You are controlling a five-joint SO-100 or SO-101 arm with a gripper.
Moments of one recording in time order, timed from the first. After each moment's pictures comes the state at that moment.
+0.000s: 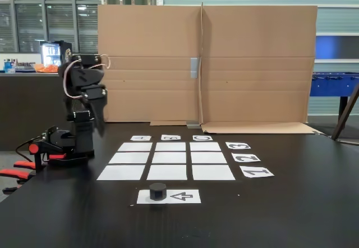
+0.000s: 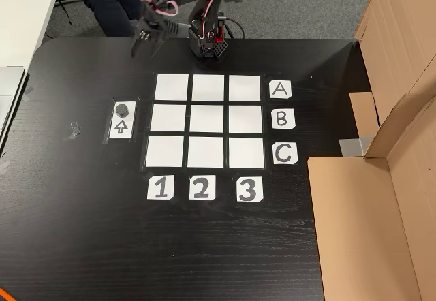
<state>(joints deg) 50.4 112.7 108.9 77.9 11.0</state>
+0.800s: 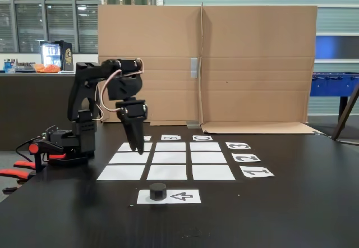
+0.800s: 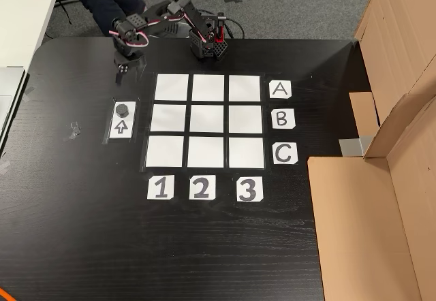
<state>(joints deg) 42.1 63.3 55.4 91.7 12.2</state>
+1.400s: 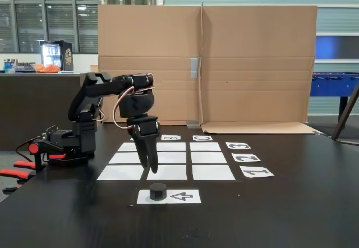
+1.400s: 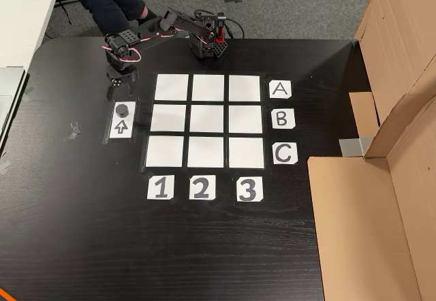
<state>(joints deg) 41.5 44.7 35.3 92.8 12.3</state>
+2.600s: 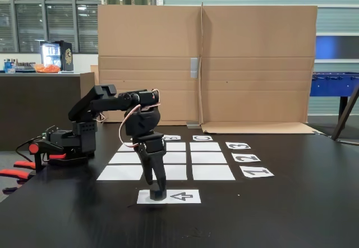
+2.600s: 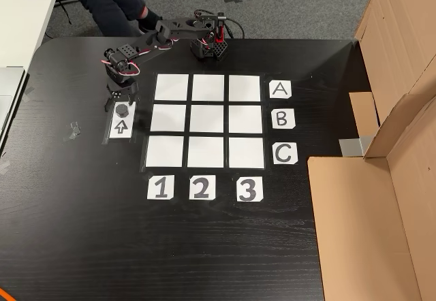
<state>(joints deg) 41.1 29.5 20.8 92.8 12.3</state>
